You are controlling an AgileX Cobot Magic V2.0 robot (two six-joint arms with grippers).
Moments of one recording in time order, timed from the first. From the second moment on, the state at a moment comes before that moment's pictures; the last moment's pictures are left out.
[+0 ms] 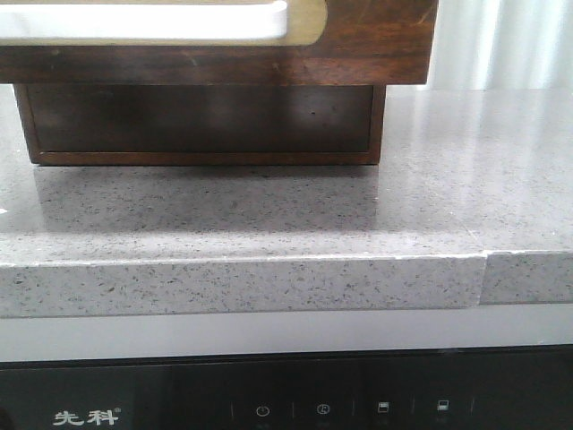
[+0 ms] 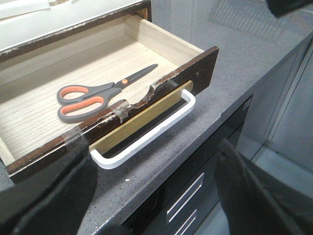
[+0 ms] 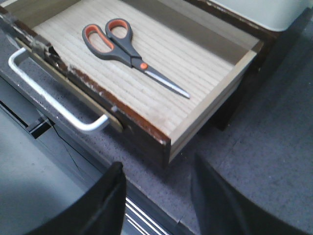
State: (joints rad) left arm -0.73 0.53 -1.07 -0.03 0.99 0.07; right arm 0.68 0.88 -1.20 -0.02 0.92 0.00
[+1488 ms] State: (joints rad) left arm -0.73 0.53 -1.06 -0.03 0.99 0.07; right arm 0.68 0.46 -0.92 -0.02 0.91 0.00
